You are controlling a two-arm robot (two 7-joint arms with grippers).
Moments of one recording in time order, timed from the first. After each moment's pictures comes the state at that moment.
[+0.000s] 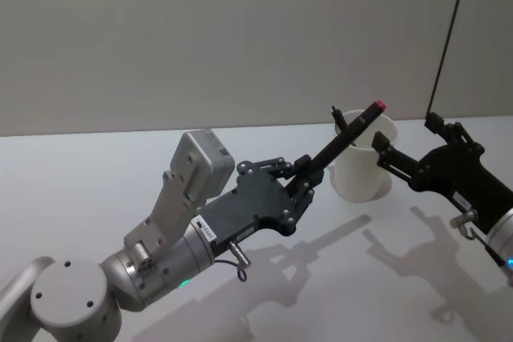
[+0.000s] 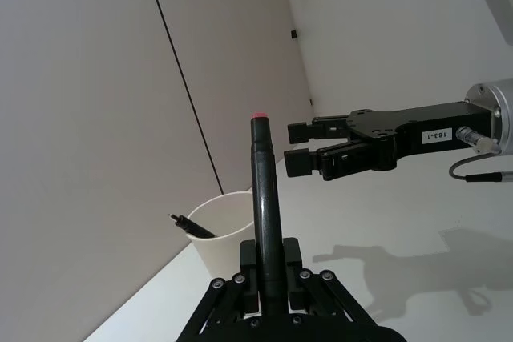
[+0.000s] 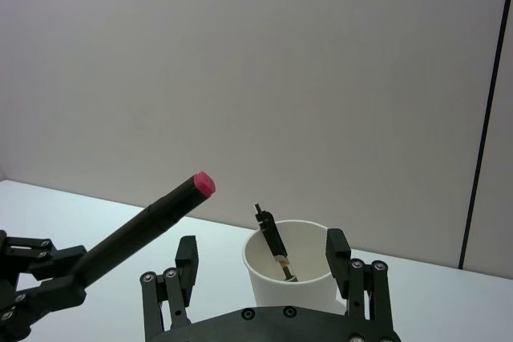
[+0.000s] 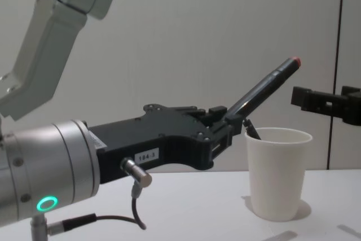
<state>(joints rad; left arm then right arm) -0.12 0.41 0.40 -1.76 -0.26 0.00 -0.47 -0.05 0.38 -0.20 -1.89 0.43 0.12 0.19</state>
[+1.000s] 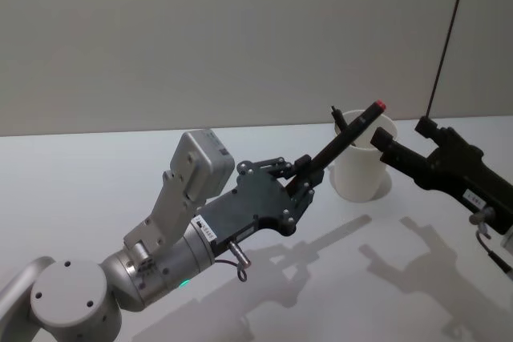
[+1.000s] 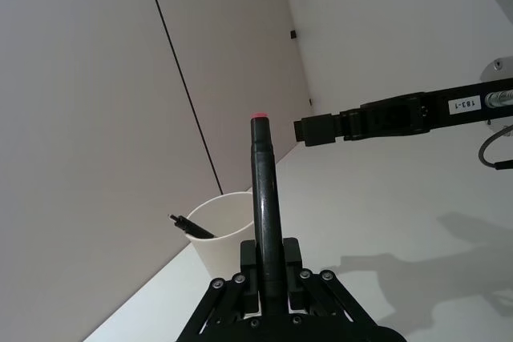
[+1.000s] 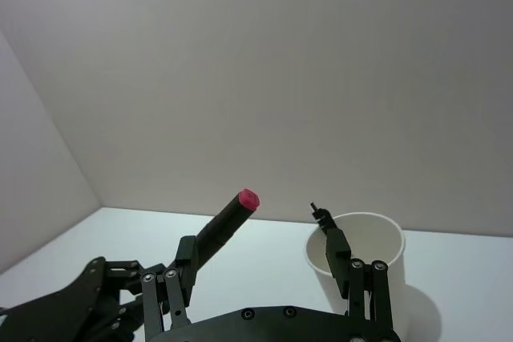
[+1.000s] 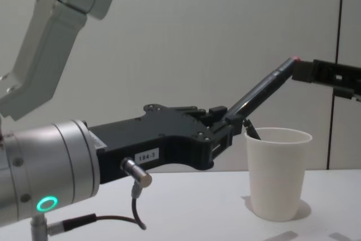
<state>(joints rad) -0.12 0.41 0.40 -1.76 -0.26 0.00 -0.47 -0.08 0.42 -0.16 -1.95 0.72 0.23 0.26</state>
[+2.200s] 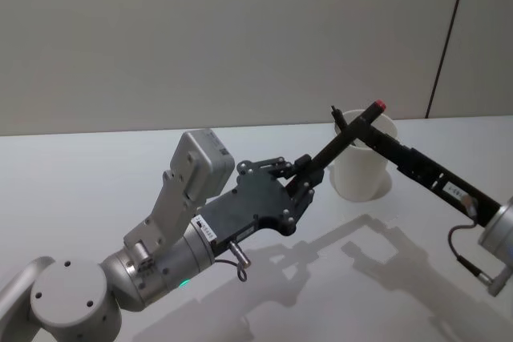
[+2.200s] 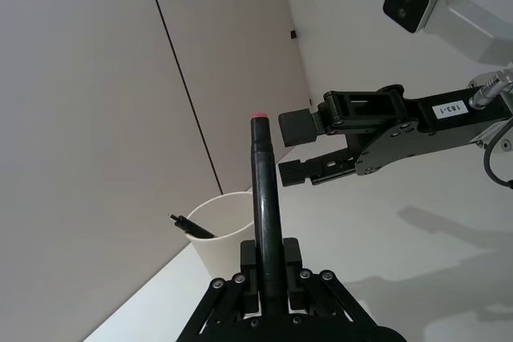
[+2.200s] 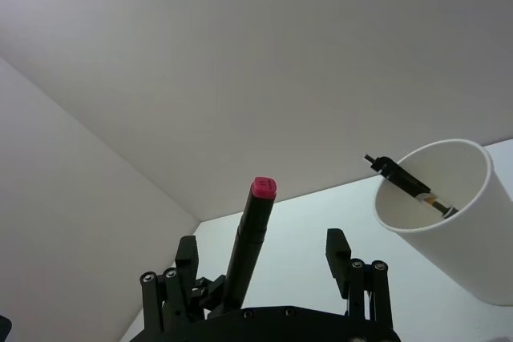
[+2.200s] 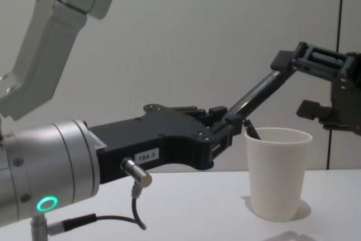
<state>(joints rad) -0.12 0.41 0.40 -1.76 -0.26 0.00 -0.47 -0.02 0.36 -0.17 -1.90 1.13 0.41 0.21</state>
